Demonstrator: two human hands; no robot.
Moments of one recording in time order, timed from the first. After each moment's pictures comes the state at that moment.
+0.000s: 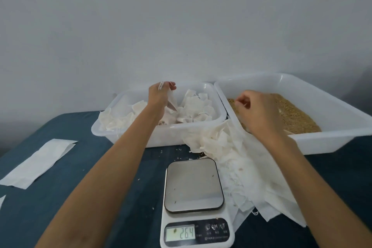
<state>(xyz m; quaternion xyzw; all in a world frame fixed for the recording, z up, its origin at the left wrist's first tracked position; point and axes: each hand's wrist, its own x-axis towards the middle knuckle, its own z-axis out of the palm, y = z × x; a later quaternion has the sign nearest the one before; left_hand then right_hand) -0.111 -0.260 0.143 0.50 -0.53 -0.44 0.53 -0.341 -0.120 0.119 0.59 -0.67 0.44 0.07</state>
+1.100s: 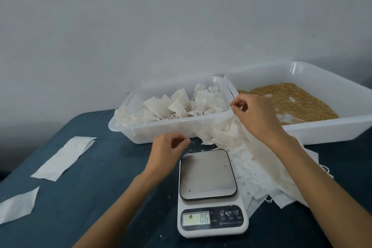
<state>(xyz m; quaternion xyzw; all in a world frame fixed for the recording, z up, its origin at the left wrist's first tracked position) -0.051 -0.121 0.064 0.51 -0.76 -0.22 0.35 -0.322 -0.120 0.092 0.64 -0.62 0.45 0.00</state>
